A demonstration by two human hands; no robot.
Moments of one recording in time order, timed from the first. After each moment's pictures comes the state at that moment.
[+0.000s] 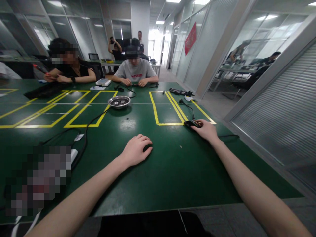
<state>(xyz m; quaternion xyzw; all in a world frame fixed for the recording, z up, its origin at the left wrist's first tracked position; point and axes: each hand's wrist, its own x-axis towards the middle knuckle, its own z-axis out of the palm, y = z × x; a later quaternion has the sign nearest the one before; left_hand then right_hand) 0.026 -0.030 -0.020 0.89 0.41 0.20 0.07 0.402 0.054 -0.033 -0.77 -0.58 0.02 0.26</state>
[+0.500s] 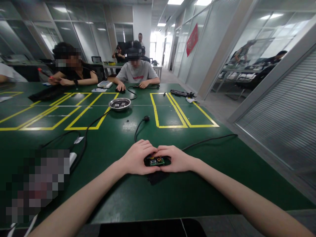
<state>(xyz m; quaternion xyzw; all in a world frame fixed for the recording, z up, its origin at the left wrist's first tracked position) 0.028 -0.039 -0.008 0.93 0.26 0.25 0.11 0.259 -0.029 -0.024 -0.21 -0.91 0.26 0.25</state>
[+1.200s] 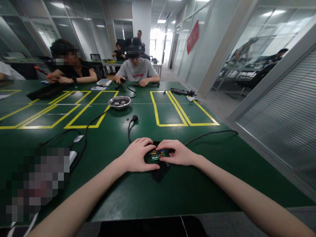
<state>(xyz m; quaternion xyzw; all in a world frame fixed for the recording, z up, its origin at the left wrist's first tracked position) 0.026 -0.039 -0.009 0.92 0.34 0.18 0.09 0.270 -0.021 -0.021 -0.22 -0.88 0.29 0.31</state>
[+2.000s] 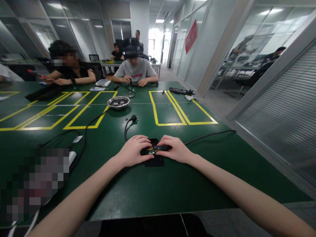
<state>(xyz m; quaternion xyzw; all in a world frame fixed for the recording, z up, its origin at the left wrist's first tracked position) 0.016 -0.026 -0.013 0.92 0.34 0.20 0.07 0.266 -0.018 -0.028 -0.30 -0.87 0.19 0.33</state>
